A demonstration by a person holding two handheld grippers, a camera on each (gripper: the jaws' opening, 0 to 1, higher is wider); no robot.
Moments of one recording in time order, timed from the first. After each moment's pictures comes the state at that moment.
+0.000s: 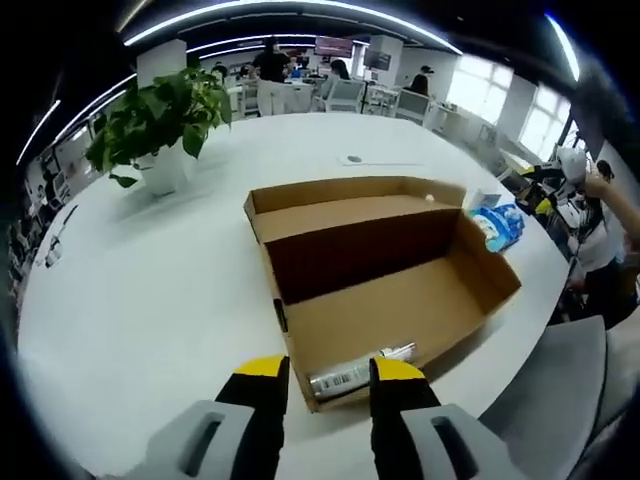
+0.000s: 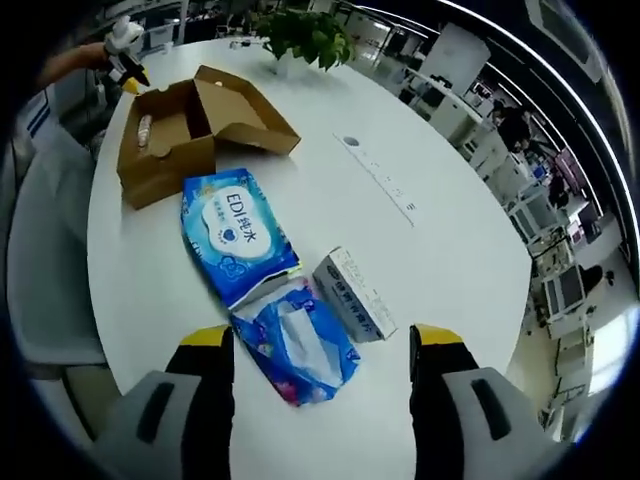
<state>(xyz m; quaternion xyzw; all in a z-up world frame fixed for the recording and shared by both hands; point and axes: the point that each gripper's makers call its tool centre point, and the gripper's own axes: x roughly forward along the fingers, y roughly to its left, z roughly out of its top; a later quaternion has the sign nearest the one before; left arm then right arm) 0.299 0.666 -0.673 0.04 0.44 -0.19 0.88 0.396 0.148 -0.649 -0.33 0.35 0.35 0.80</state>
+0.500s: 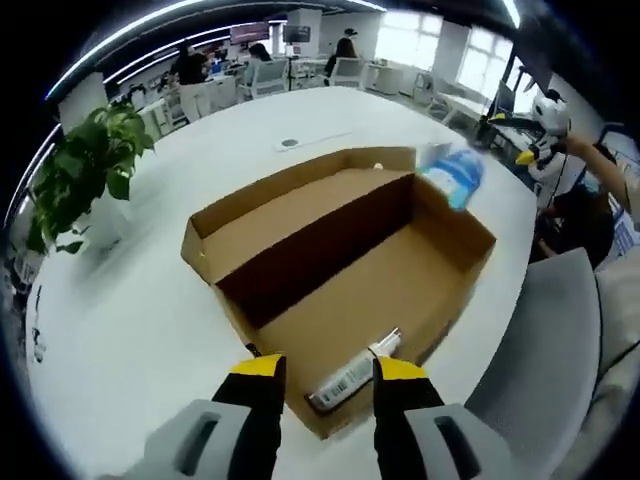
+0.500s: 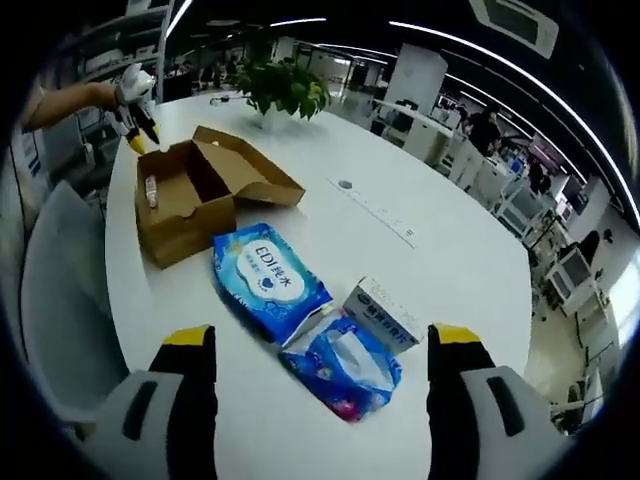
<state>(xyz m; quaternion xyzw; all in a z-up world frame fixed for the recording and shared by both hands) 0.311 0.642 -0.680 0.14 0.47 -0.31 0.81 0.355 0.178 -0.627 -0.23 0.29 0.34 0.86</state>
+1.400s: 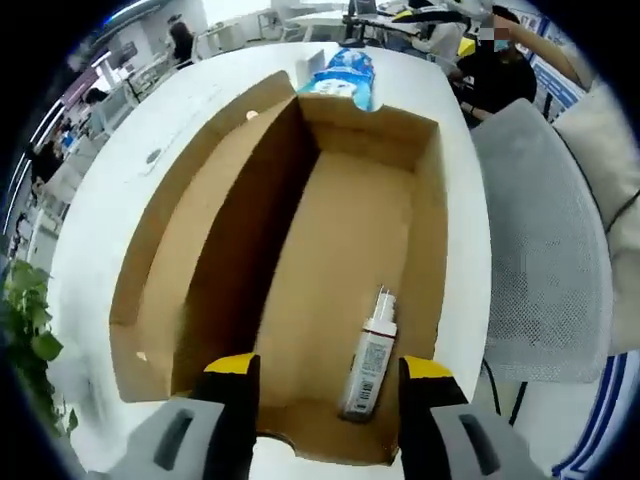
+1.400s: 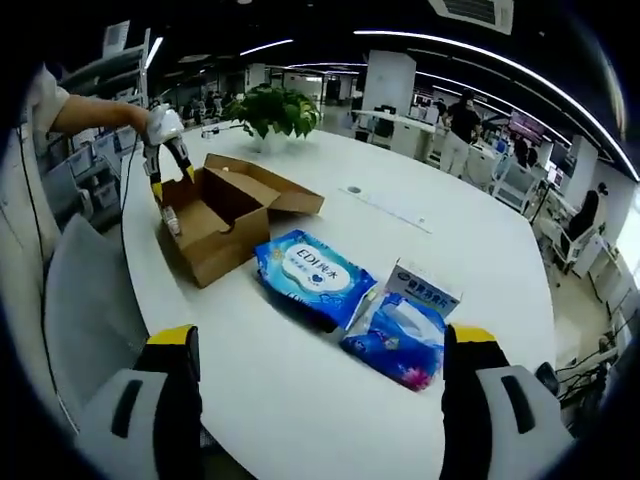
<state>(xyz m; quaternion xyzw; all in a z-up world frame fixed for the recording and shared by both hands) 0.313 0.616 -0.723 0.35 0.48 -0.50 0.63 0.291 0.191 -0.641 -0.15 0.29 0.33 0.89</state>
